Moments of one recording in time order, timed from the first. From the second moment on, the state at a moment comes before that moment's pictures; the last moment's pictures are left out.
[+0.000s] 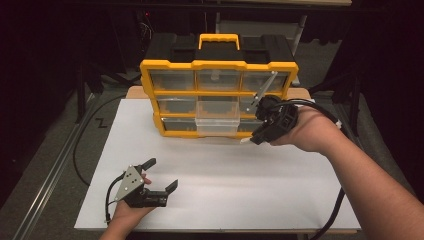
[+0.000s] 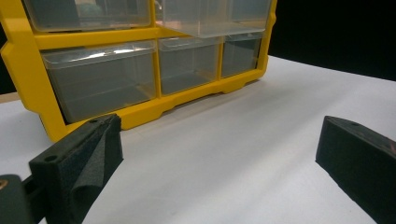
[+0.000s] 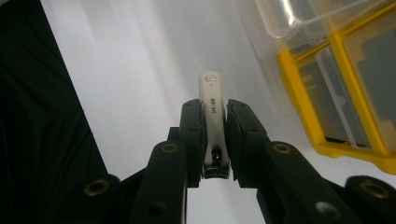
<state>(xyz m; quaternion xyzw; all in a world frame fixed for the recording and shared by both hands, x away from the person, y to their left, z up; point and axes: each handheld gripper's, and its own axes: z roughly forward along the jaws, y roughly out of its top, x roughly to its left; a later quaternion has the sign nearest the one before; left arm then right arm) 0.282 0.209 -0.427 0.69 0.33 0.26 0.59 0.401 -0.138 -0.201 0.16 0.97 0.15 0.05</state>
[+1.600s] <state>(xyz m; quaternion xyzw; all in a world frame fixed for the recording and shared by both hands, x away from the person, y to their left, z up) 0.282 0.210 -0.429 0.69 0.33 0.26 0.59 0.441 -0.084 -0.171 0.14 0.97 0.16 0.07</state>
